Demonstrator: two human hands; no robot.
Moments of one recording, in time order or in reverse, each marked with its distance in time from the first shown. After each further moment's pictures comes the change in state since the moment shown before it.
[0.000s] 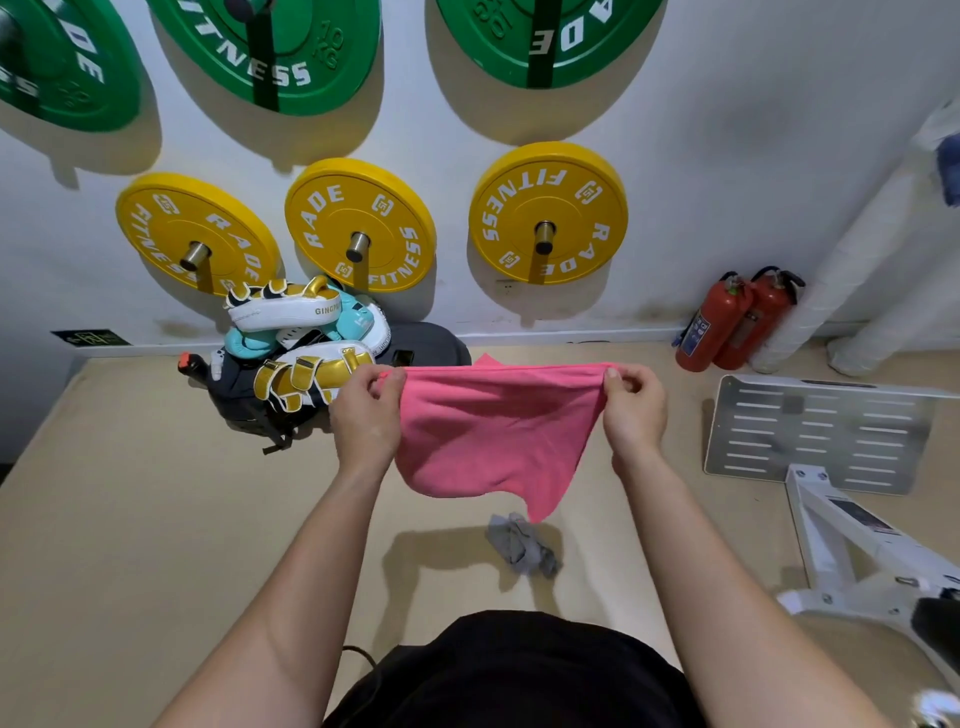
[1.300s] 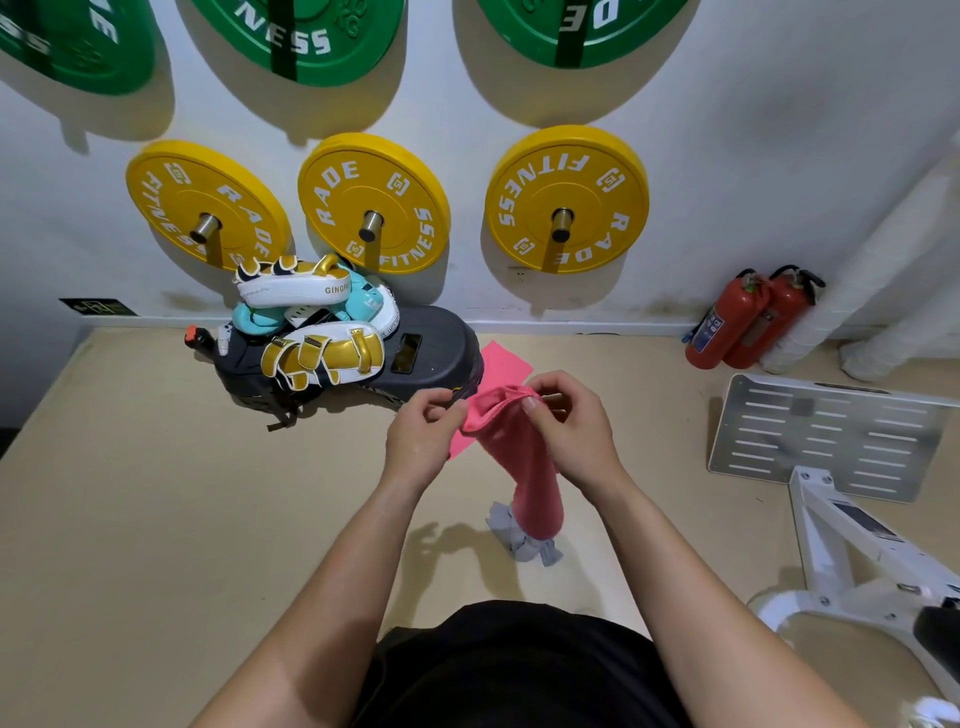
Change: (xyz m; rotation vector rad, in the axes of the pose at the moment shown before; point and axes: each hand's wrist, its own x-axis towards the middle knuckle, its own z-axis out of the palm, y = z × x) left_hand -0.038 -0.010 0.015 -0.171 -0.338 -0.293; right_hand -0.069 -0.010 0.028 -0.034 -0.565 -0.328
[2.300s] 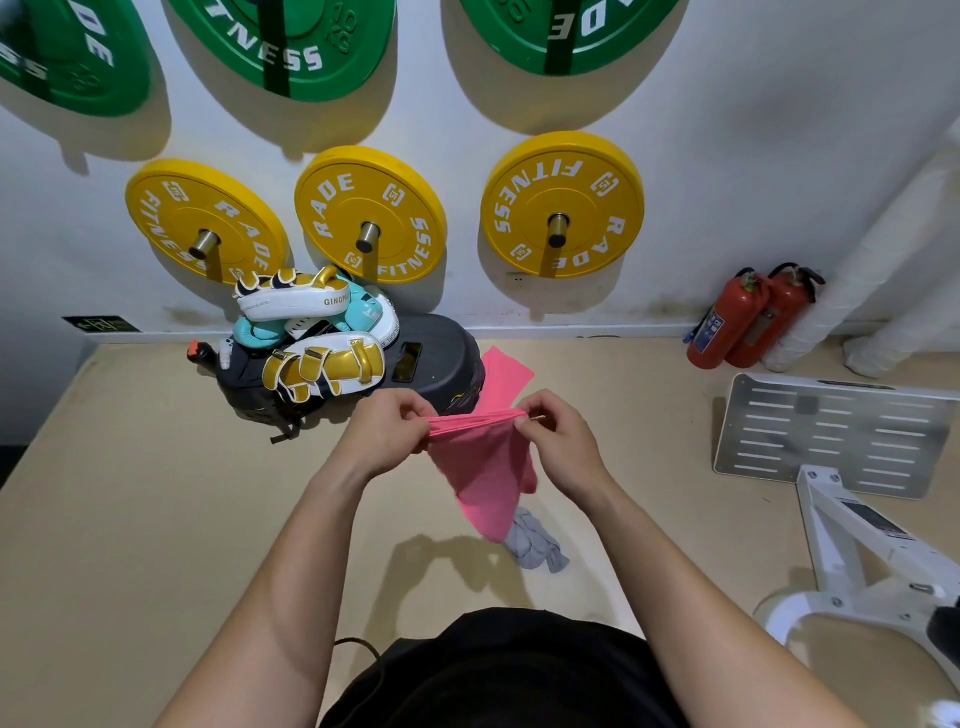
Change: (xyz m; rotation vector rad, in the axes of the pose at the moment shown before) left_hand 0.024 0.026 -0.048 0.457 -0.180 0.143; right_hand 0.007 0.016 0.007 -0.002 -0.079 0.197
